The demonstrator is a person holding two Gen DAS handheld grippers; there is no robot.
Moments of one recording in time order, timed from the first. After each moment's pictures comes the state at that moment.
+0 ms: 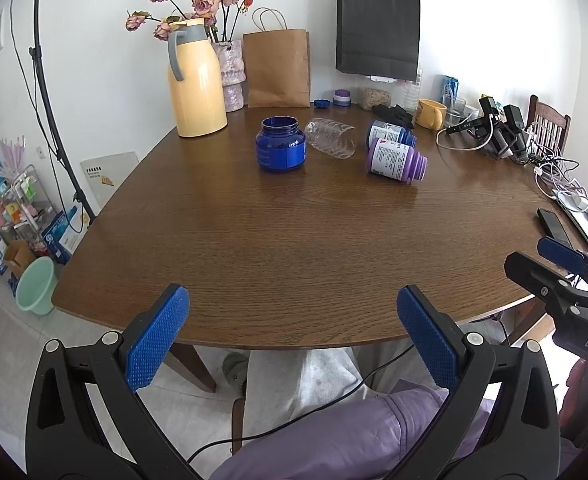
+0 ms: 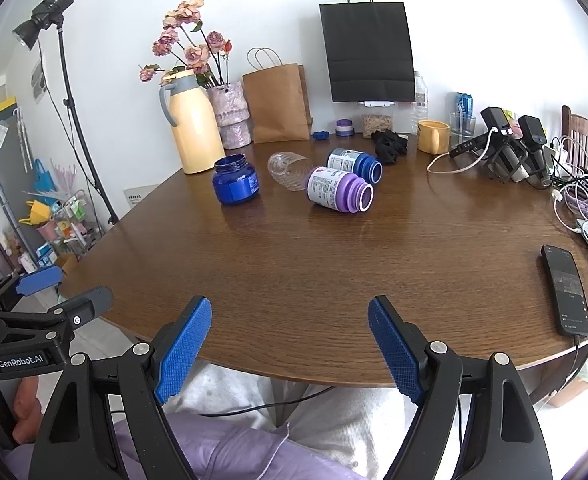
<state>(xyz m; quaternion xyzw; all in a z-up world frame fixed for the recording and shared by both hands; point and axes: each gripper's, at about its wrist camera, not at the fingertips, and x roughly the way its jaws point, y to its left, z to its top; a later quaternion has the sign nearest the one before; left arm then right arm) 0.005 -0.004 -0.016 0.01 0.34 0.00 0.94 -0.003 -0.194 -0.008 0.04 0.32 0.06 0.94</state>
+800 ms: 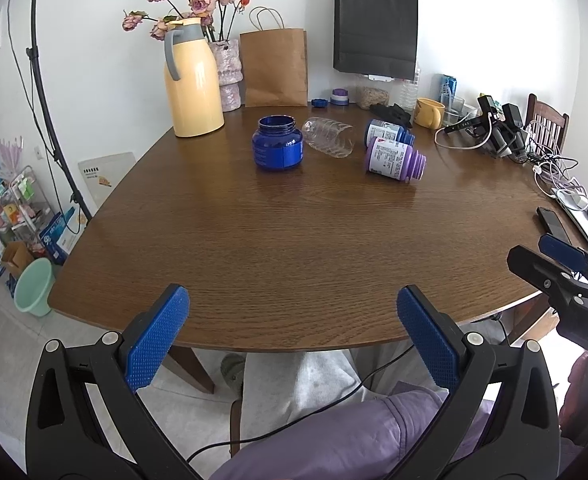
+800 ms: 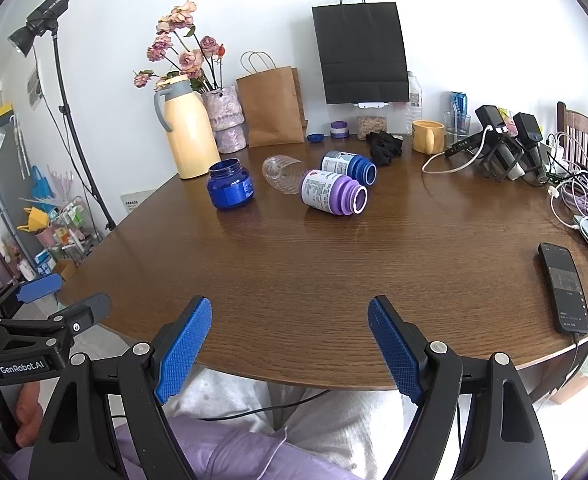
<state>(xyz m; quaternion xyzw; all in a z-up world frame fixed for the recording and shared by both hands) 0.009 -0.005 -0.016 0.01 0.34 -0.01 0.94 -0.003 -0.199 -0.010 0.05 0.31 0.06 0.95</state>
